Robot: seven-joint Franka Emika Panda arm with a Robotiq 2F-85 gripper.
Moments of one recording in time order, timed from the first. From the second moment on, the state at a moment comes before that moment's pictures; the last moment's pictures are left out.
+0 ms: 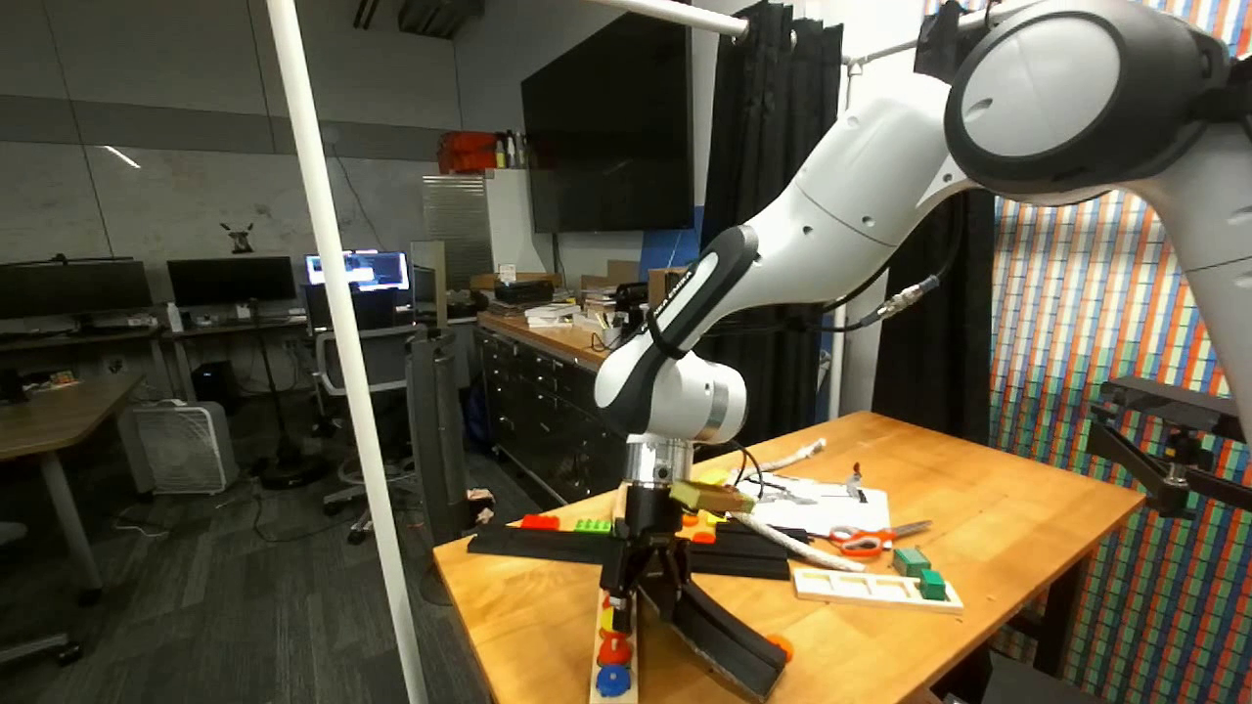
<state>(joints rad) -0.06 0.41 0.10 -2.09 0.46 2.19 -0.40</state>
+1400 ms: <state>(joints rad) 0.04 0.38 0.04 -2.07 0.14 2.25 0.10</state>
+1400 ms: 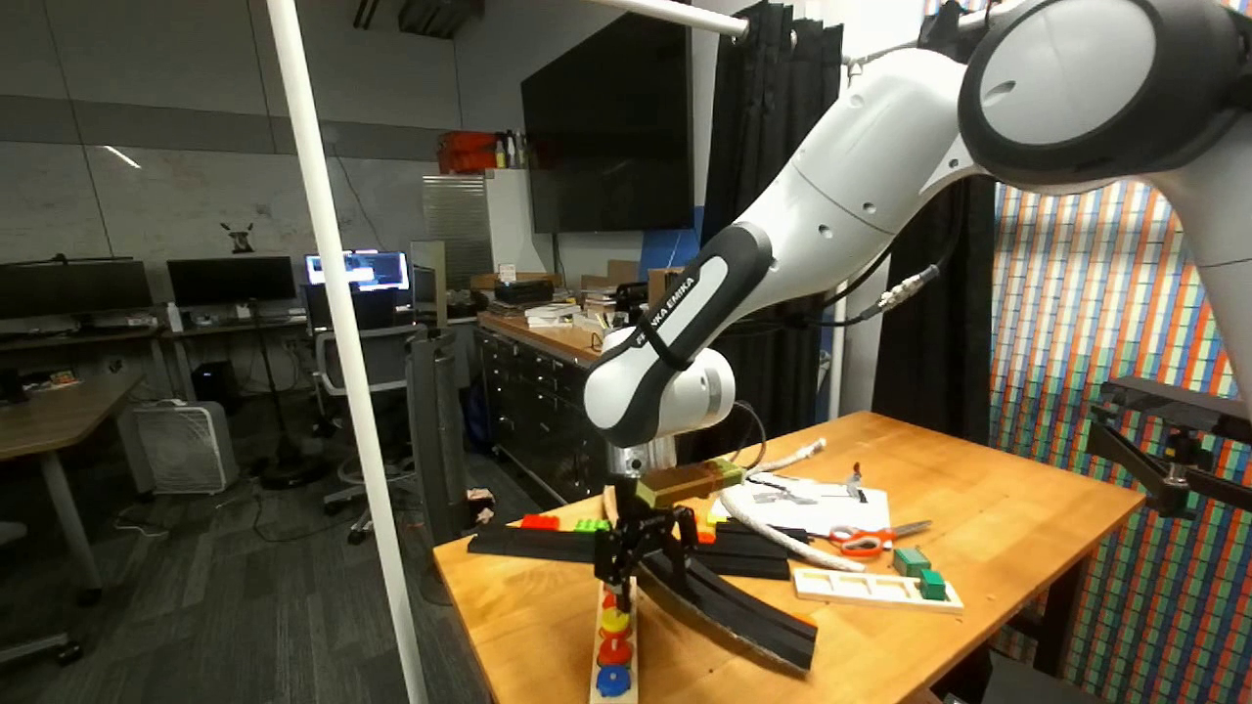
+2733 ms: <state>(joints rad) 0.05 0.53 0.03 -1.86 0.20 2.33 0.29</state>
